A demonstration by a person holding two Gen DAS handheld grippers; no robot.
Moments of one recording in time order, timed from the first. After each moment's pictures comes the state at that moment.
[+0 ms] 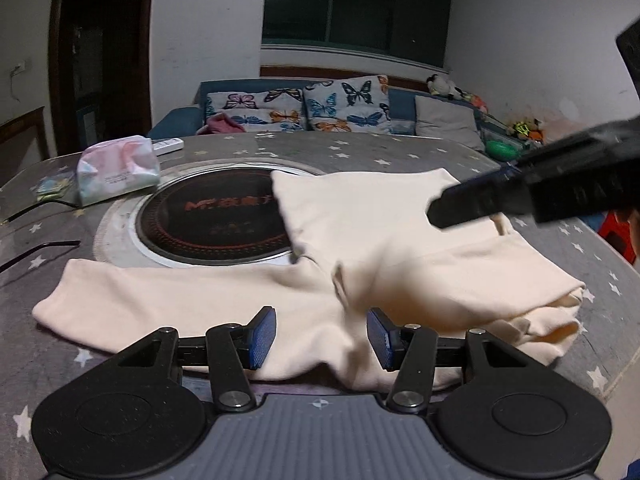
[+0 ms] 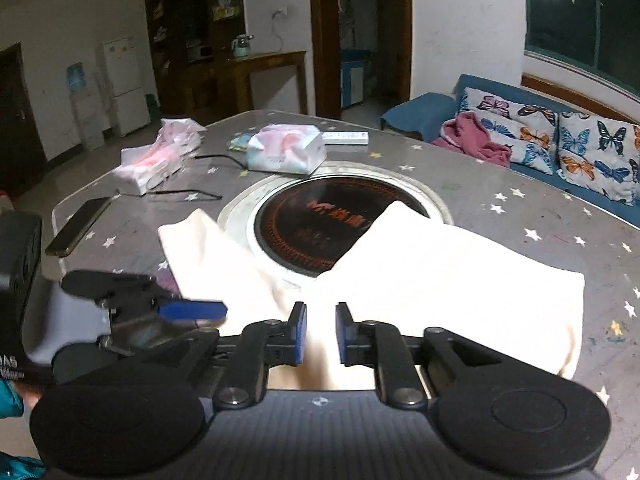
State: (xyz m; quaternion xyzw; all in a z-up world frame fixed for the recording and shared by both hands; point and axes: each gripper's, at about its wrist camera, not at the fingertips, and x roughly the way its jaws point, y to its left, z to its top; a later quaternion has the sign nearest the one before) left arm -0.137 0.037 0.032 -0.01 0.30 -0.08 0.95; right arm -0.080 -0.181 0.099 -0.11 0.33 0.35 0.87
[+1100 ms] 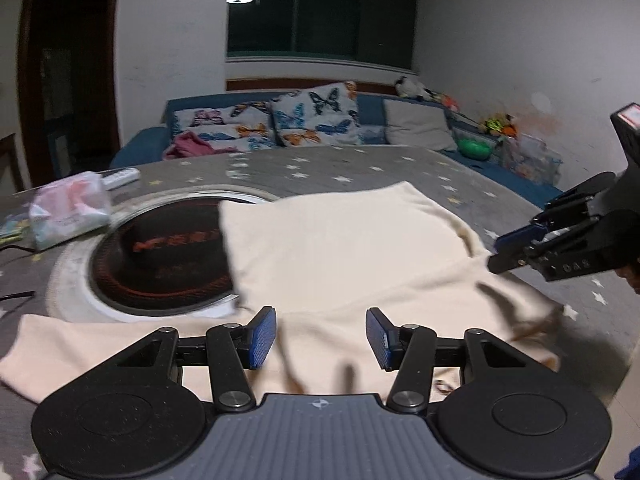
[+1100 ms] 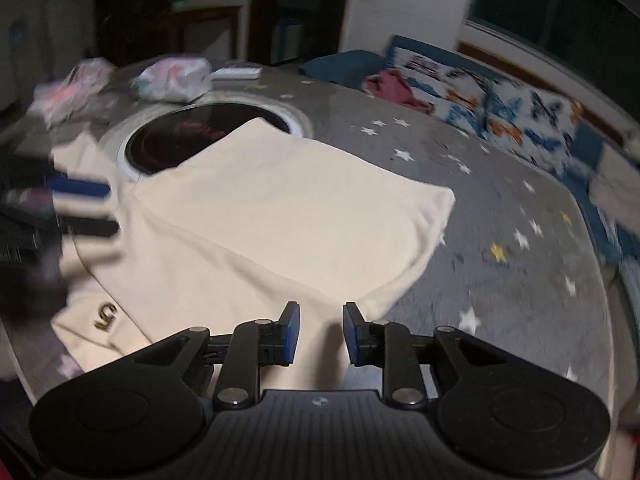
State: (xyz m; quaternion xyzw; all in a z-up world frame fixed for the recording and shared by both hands) left arm -0.106 0.006 0.043 0.01 0.28 -0.11 0.95; right arm -0.048 -0.296 0.056 -0.19 0.37 0.25 0.88
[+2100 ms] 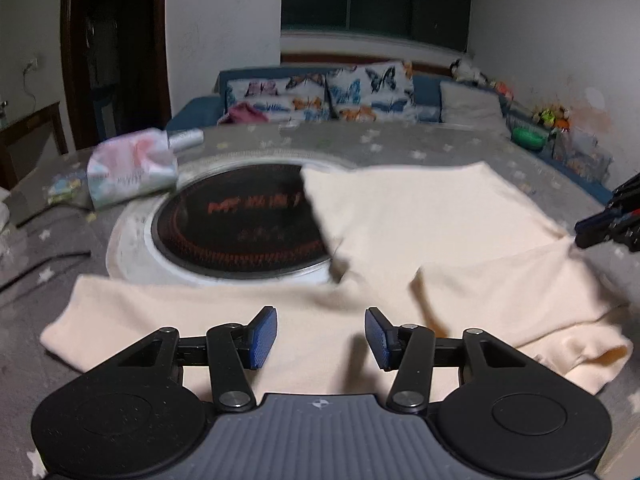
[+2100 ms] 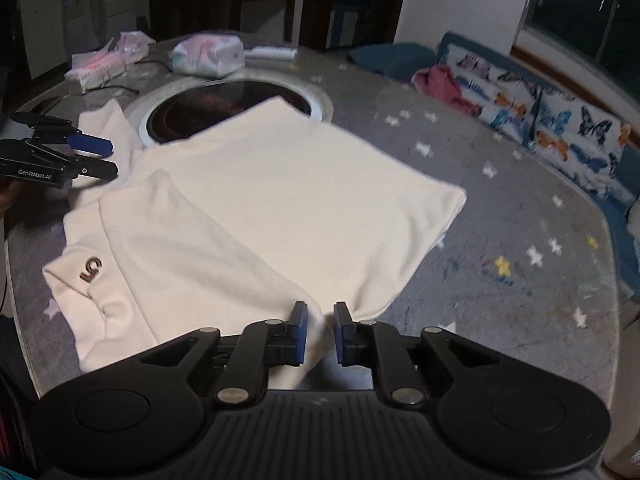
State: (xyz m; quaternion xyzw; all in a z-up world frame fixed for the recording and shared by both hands) left arm -0.099 0.041 0.035 0.00 0.32 -0.05 0.95; right arm -0.025 -0.327 0.060 -0.21 0.38 0.32 0.84
